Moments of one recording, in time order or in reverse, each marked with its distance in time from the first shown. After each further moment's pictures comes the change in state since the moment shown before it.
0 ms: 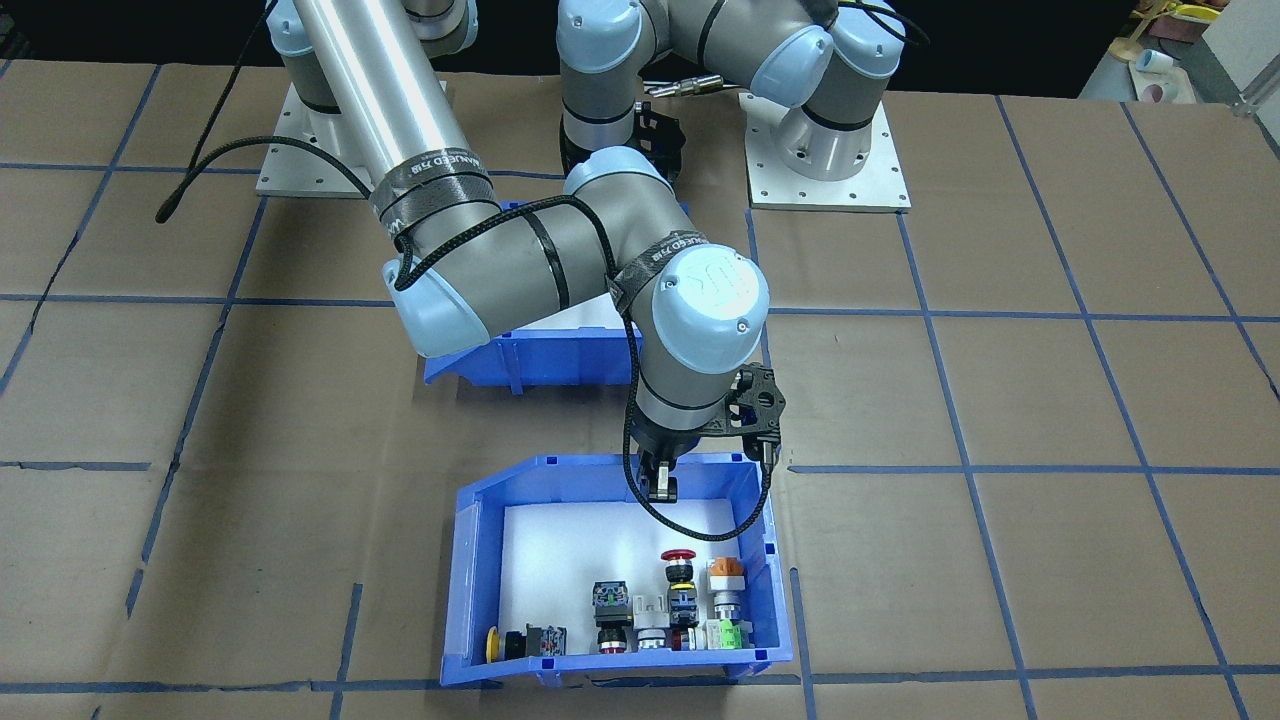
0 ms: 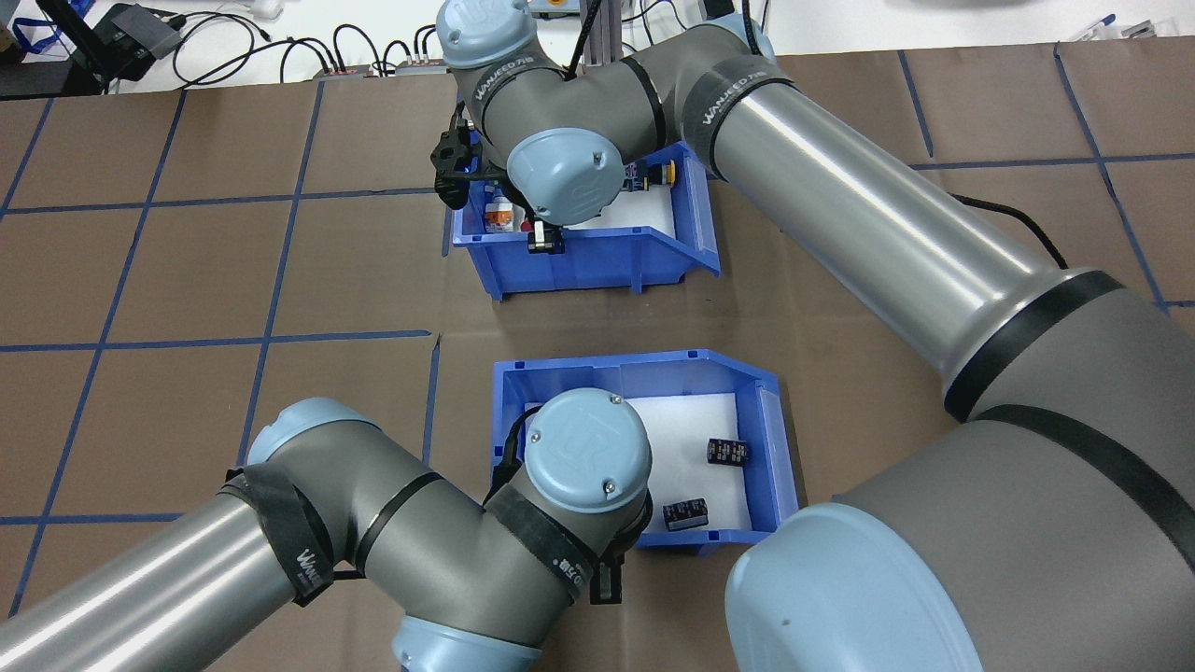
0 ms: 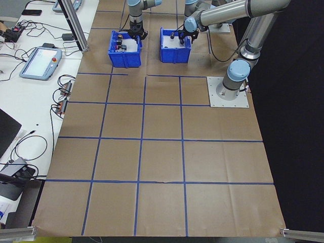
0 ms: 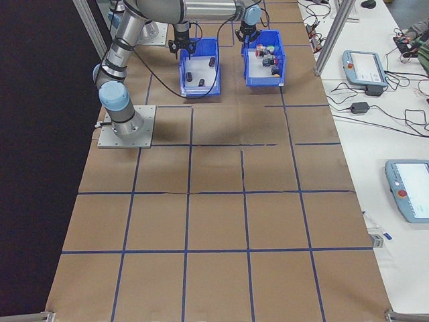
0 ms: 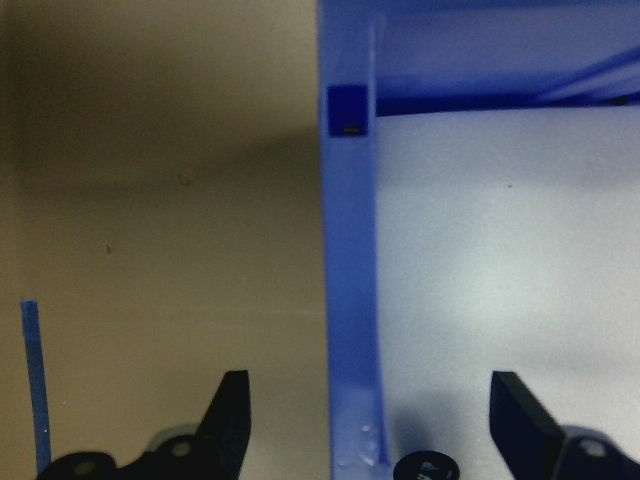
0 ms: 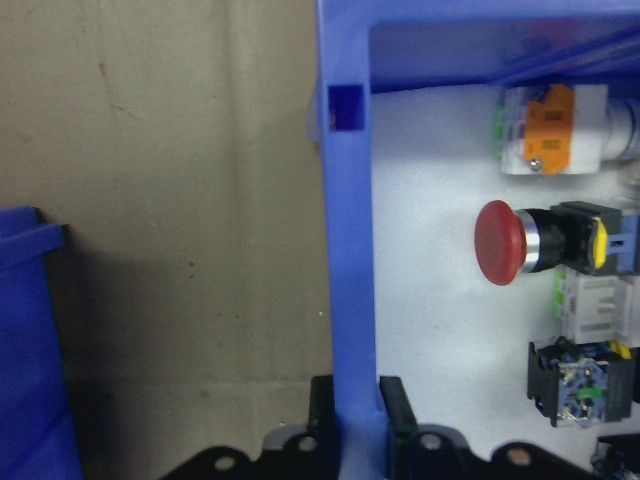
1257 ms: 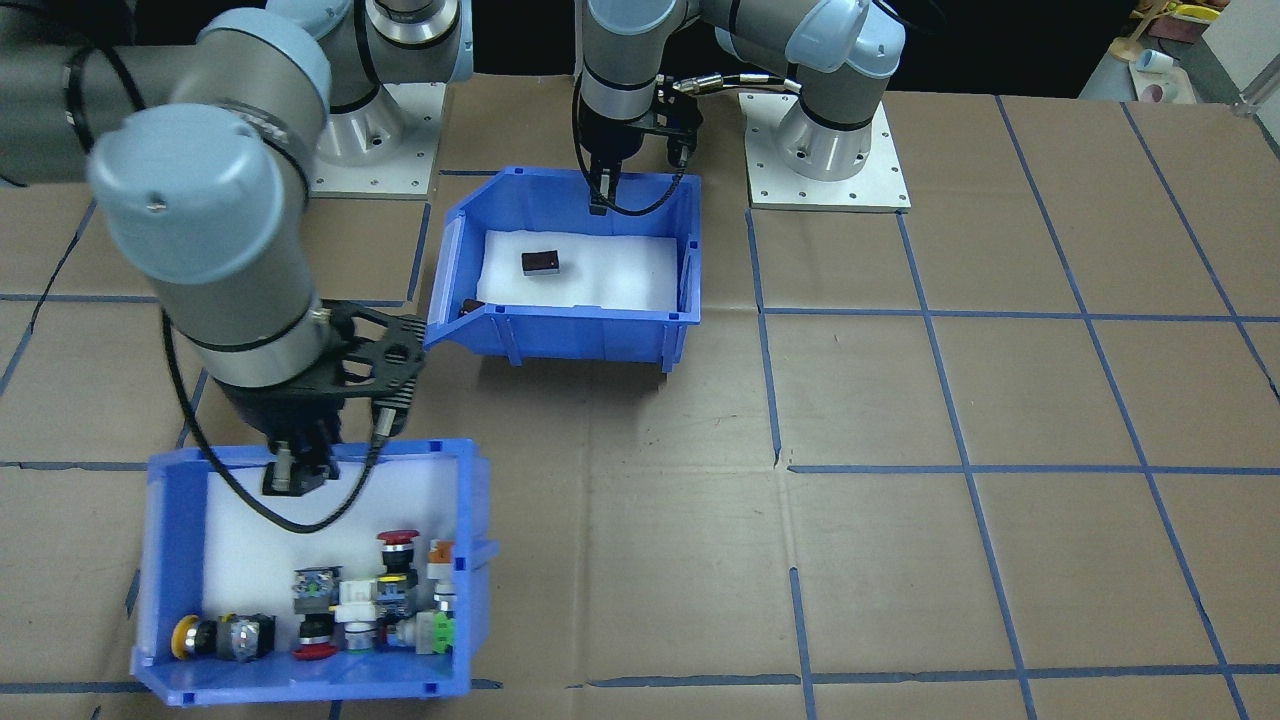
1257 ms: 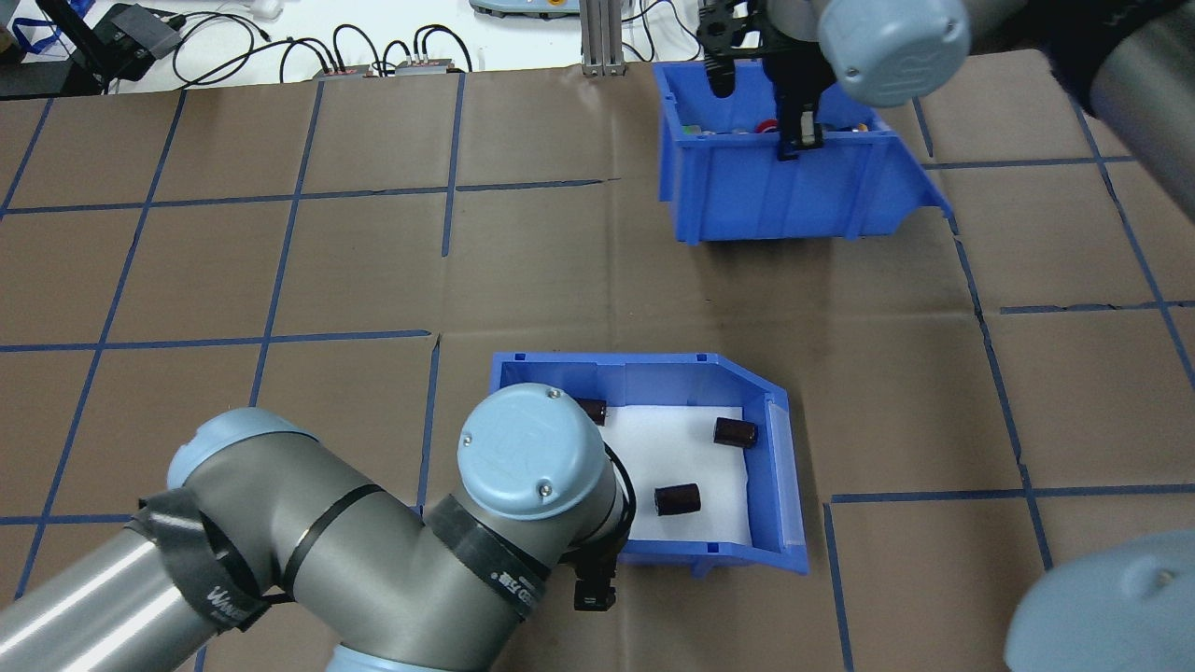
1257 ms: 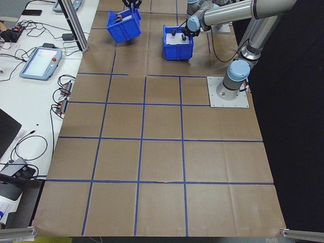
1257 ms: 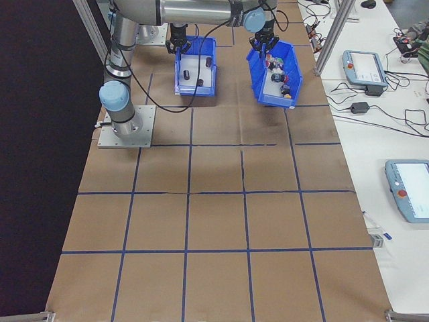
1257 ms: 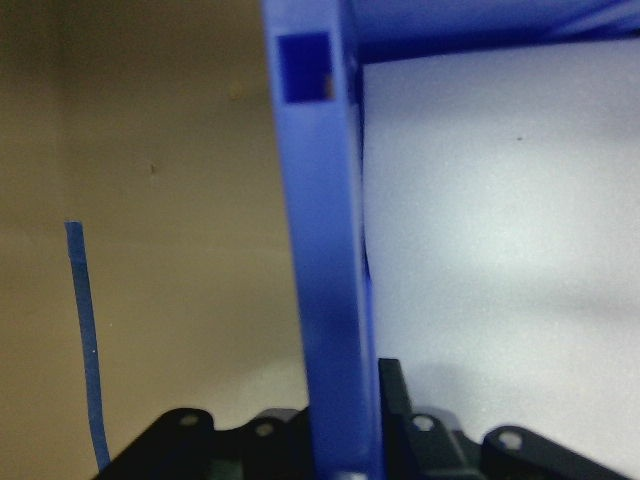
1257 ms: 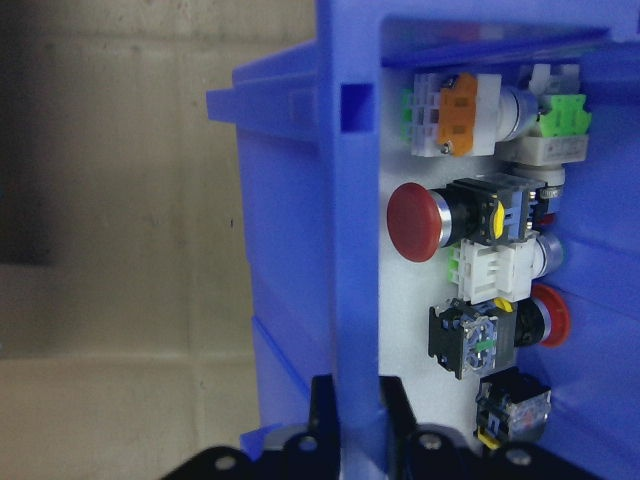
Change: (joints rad) left arm 0.079 0.146 -0.010 -0.089 -0.085 0.146; right arm -0.404 -0.312 0.246 0.027 -0.010 -0.411
